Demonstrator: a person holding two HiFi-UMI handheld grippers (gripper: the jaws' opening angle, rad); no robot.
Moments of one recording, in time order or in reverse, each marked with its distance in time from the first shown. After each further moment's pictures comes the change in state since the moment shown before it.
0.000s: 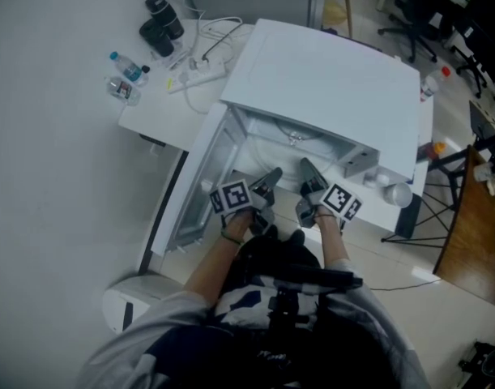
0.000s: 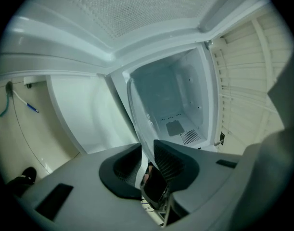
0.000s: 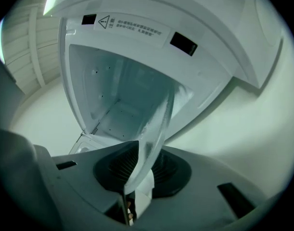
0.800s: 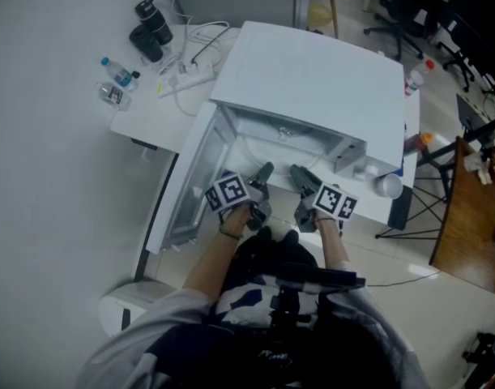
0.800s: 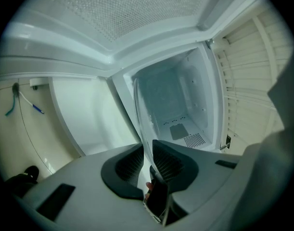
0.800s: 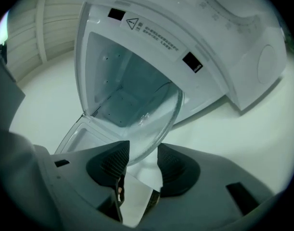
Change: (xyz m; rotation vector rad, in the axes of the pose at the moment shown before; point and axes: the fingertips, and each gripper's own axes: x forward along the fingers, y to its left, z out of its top) left arm 0.006 0.000 0.005 -0.007 -0.049 0.051; right arm -0.025 -0.003 -0.016 -0.167 0.125 -0.083
